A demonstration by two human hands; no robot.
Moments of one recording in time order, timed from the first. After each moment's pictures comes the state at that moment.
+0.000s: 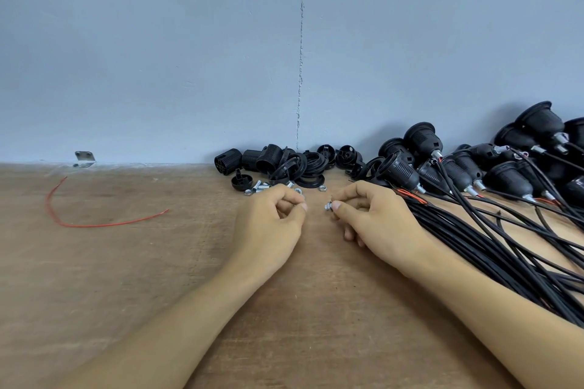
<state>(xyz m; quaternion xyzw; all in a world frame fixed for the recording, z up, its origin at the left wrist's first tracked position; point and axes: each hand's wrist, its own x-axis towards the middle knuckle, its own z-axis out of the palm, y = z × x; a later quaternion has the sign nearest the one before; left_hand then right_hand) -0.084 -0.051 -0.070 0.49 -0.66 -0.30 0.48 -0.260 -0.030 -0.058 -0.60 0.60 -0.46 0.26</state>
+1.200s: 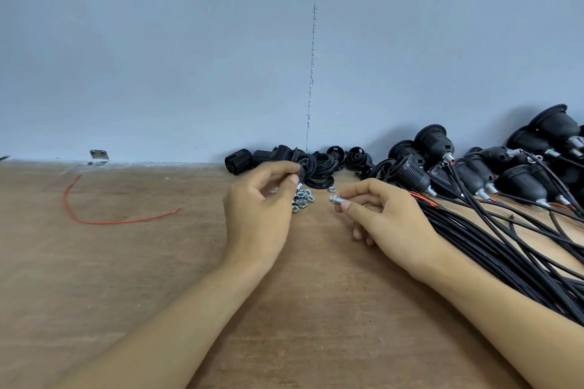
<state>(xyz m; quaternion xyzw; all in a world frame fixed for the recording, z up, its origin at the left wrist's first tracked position) -0.077 -0.049 -0.053 0.43 -0.57 -0.31 0.63 -0.260 -0.026 -0.056 -0.60 0.56 -0.49 0.29</state>
